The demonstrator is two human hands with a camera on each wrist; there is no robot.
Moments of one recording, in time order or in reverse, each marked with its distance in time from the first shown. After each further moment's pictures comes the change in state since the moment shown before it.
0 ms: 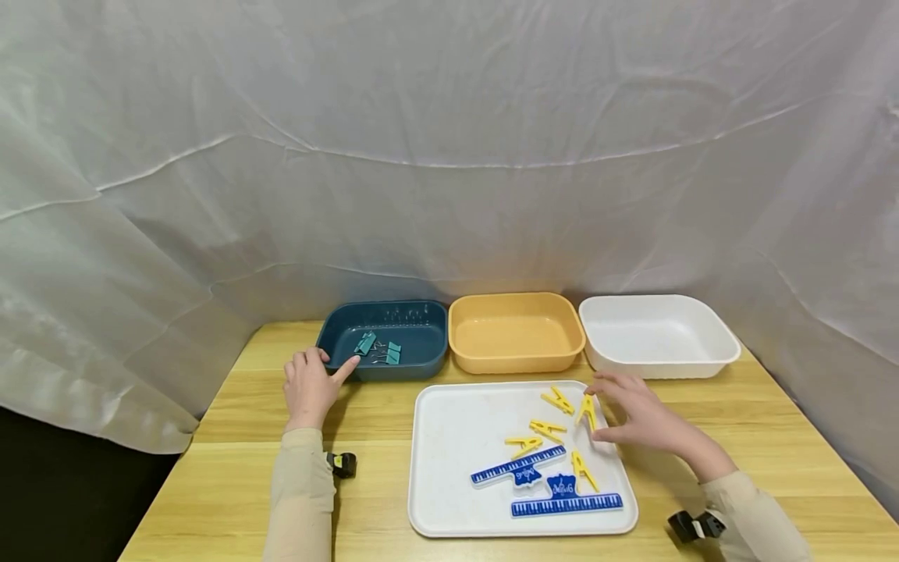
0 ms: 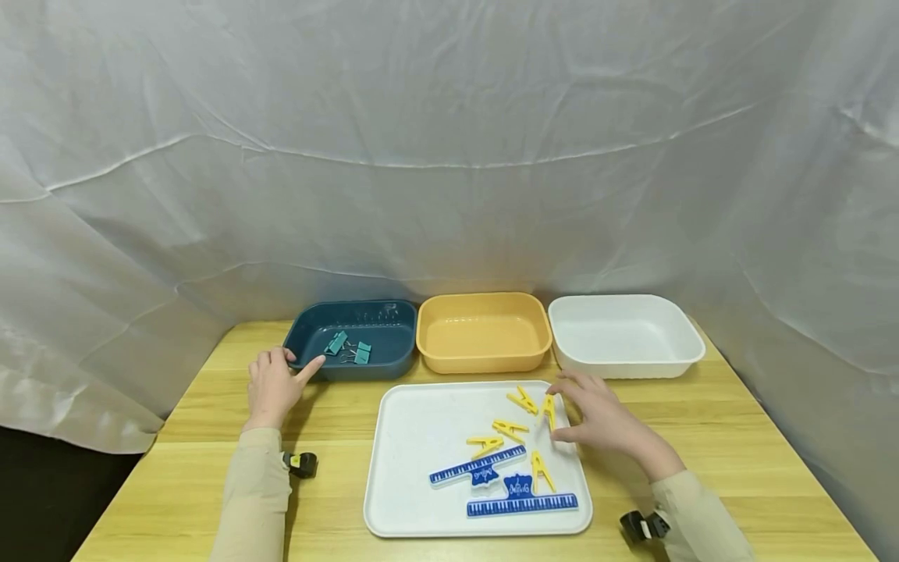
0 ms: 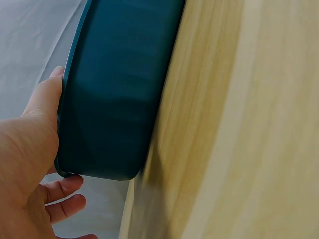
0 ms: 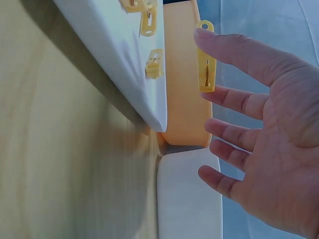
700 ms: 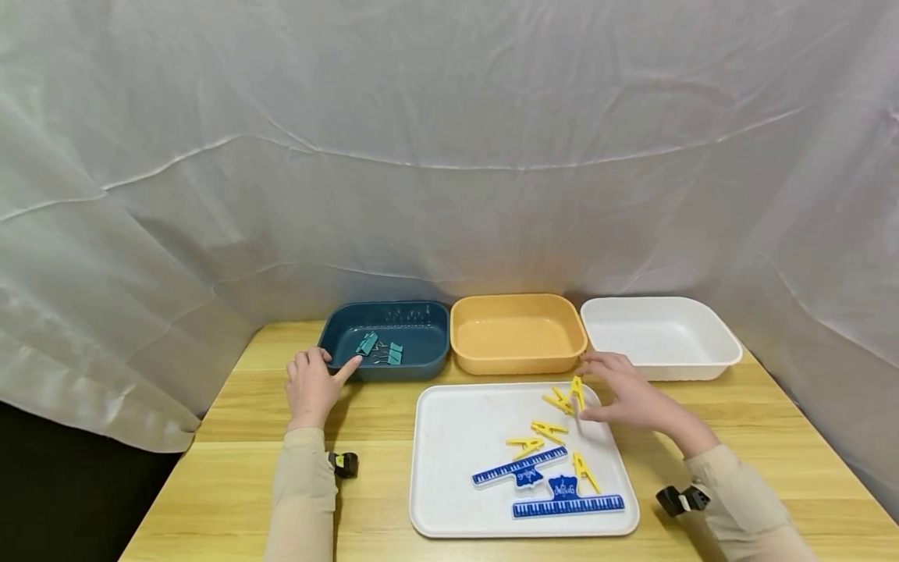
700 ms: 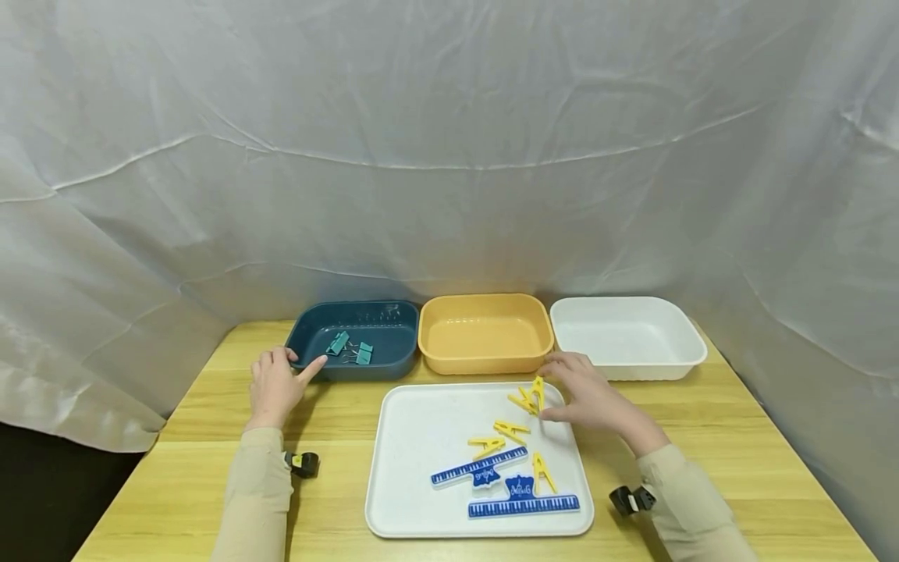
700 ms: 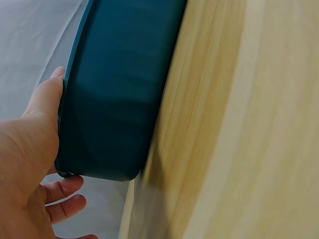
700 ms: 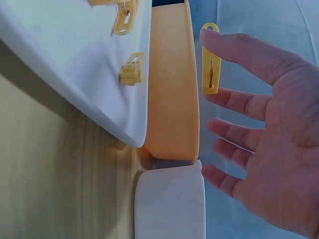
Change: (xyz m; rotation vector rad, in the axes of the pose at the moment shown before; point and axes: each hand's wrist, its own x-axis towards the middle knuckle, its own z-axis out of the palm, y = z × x) left_hand 0.000 0.001 -0.002 0.006 -0.002 0.004; right_hand 0.029 -0.006 -0.009 -0.009 -0.009 -0.038
